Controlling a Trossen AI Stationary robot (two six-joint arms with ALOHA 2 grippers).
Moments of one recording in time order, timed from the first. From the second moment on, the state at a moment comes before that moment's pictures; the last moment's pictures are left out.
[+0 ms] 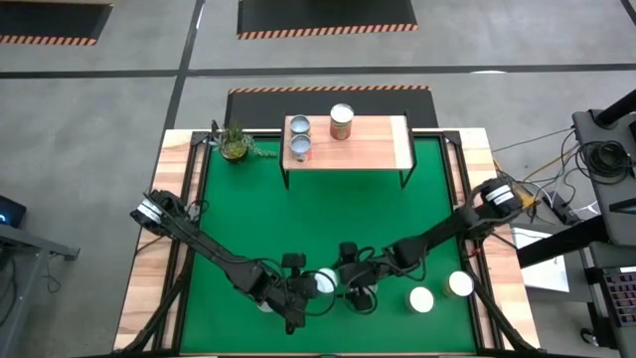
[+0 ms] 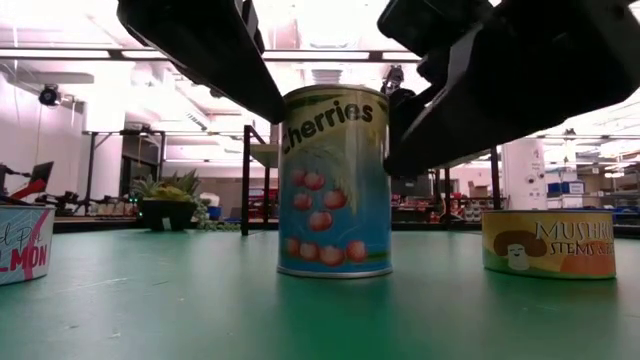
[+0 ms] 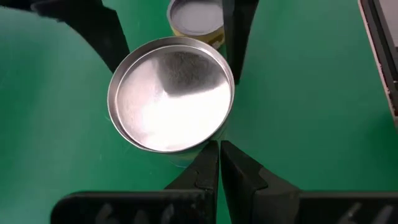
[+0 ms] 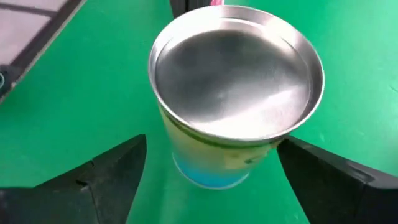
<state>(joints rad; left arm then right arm) -0.57 1.86 1.29 -0.38 -0.41 -0.46 0.43 1.80 0.92 0.24 0.13 0.12</state>
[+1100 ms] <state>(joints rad) -0.59 1.80 1.29 -0.40 -0.44 -0.23 0.39 1.65 0.92 0.12 0.04 0.12</state>
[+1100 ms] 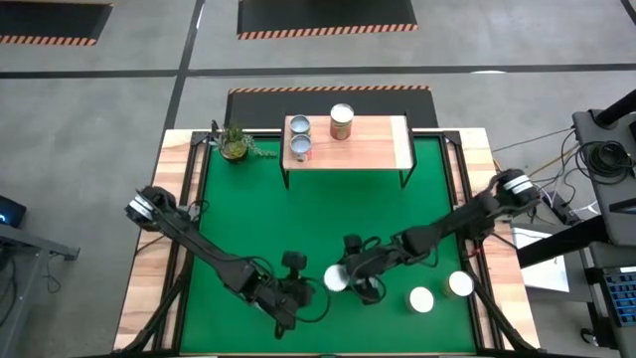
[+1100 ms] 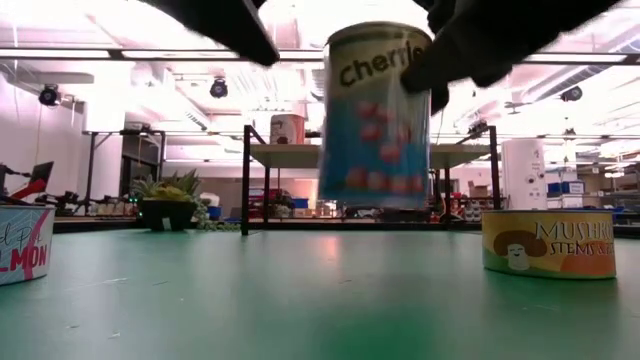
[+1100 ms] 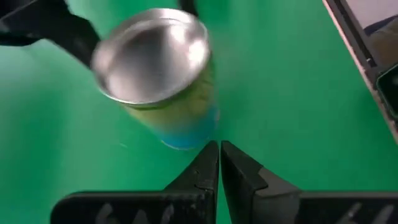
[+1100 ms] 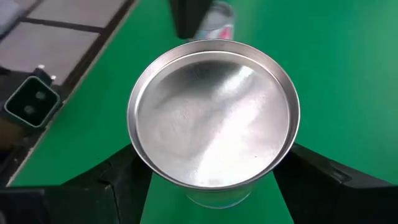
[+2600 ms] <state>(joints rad) -0.39 1.27 0.93 -0.04 -0.44 0.28 -0.48 1.50 1.33 -0.54 -0.24 -0.28</state>
